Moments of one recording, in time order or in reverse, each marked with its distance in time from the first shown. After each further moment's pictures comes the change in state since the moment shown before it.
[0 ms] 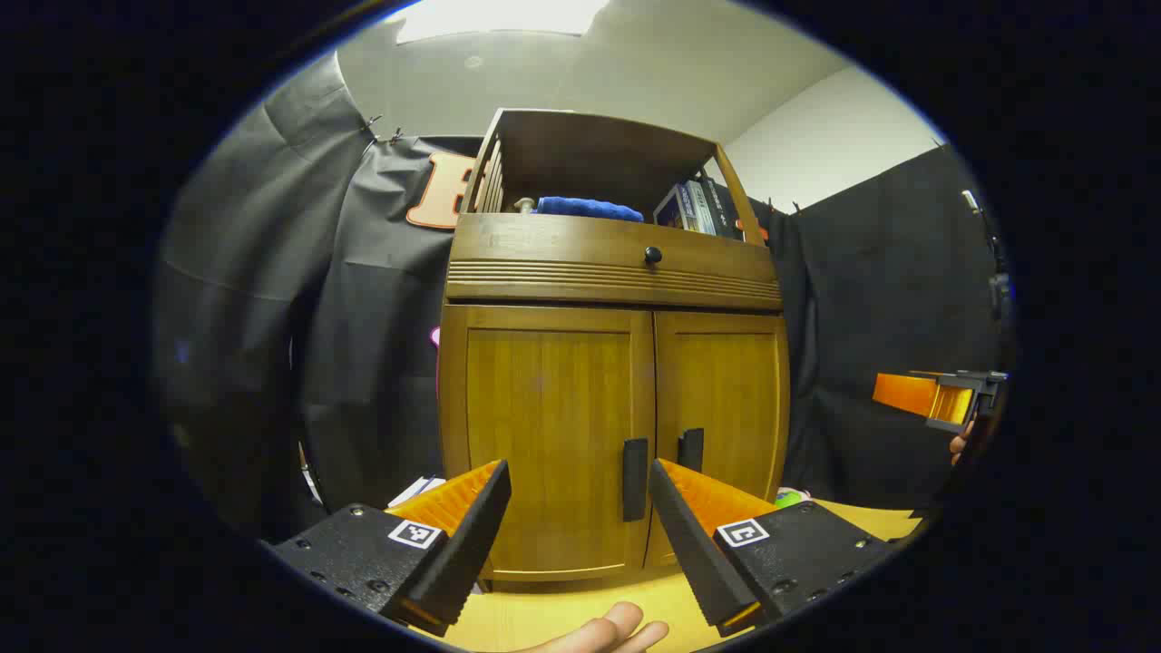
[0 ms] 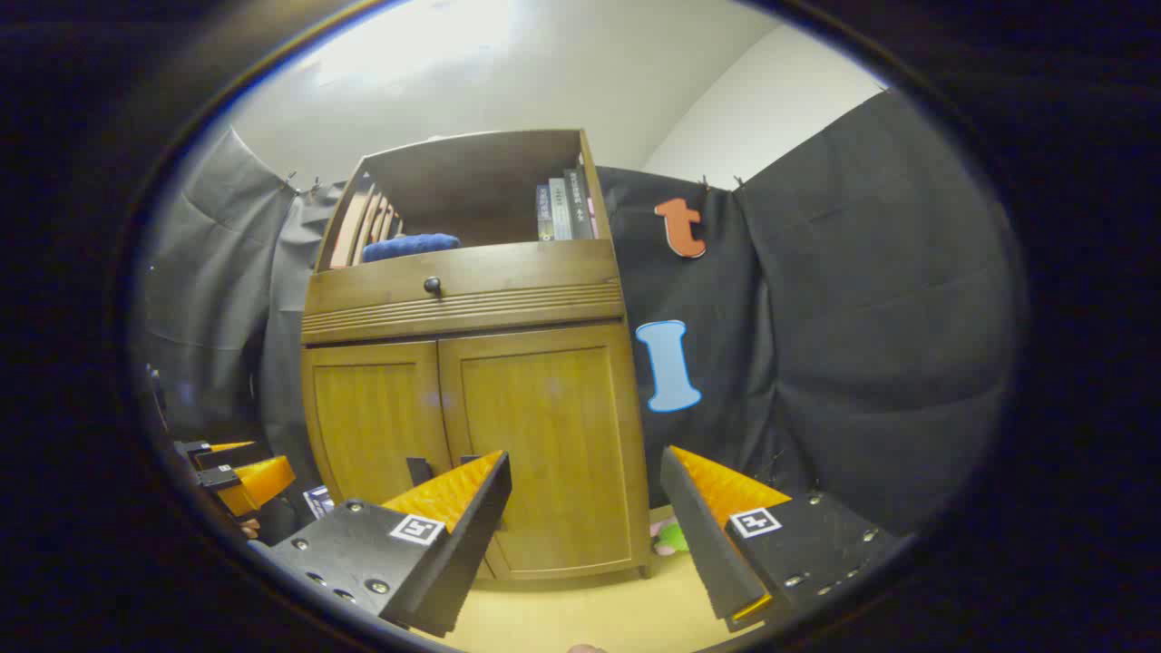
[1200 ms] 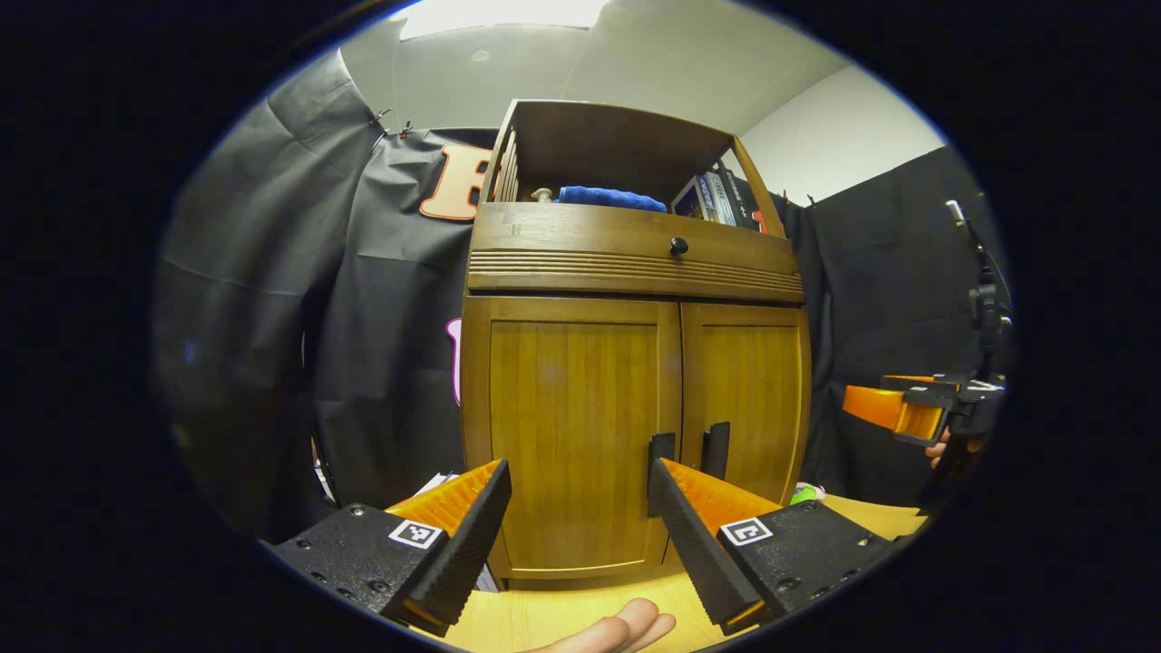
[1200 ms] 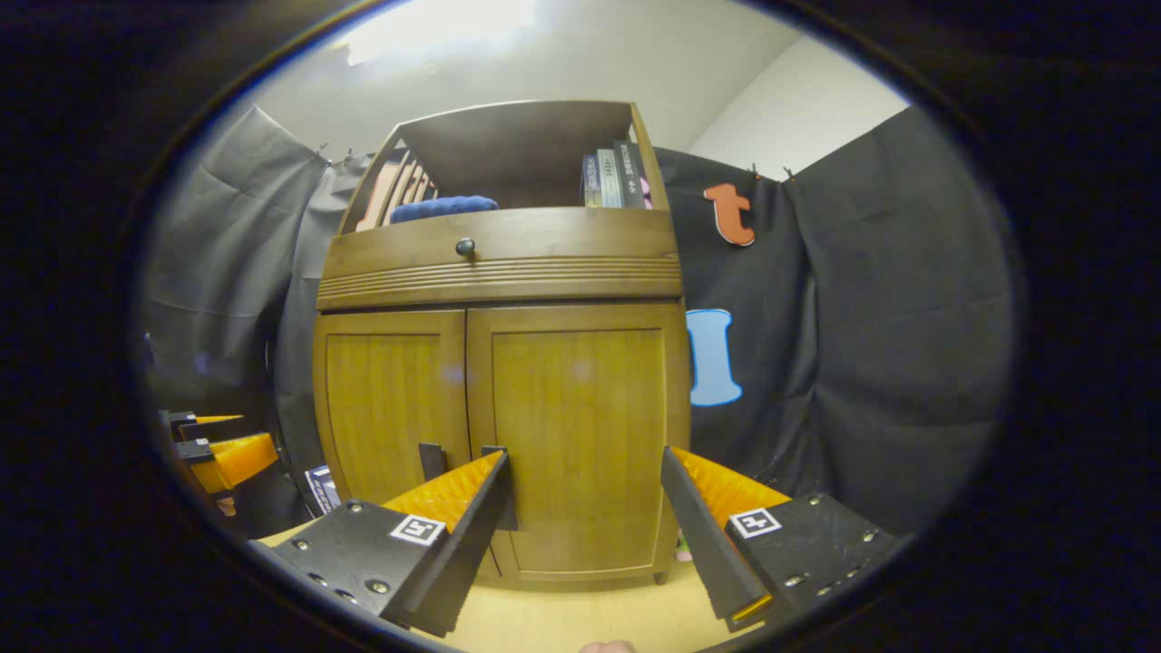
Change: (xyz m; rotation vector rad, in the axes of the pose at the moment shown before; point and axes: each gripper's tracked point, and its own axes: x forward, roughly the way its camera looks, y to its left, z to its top) left arm 0.005 0.034 -0.001 0.027 0.034 0.037; right arm 0.069 0.035 -0.026 -0.067 0.048 0.079
